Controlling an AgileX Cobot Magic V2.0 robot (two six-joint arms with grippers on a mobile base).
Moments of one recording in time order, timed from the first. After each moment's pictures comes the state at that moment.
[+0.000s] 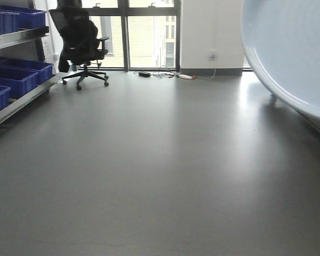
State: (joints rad) left arm -0.12 0.50 -0.32 -0.11 -0.01 0.17; right arm 0.06 0.43 -0.30 0.45 0.04 -0.34
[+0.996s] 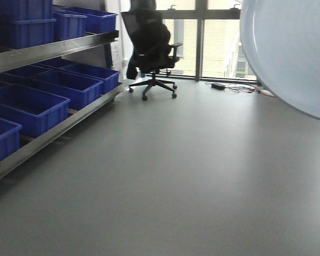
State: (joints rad) left arm -0.12 0.50 -0.32 -0.11 -0.01 0.17; right arm 0.06 0.43 -0.30 0.45 0.04 -0.34
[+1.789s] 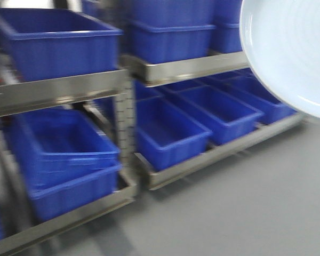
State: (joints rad) left arm -0.12 0.50 -0.32 -0.11 -0.01 0.17; right arm 0.06 0.43 -0.30 0.45 0.04 -0.34
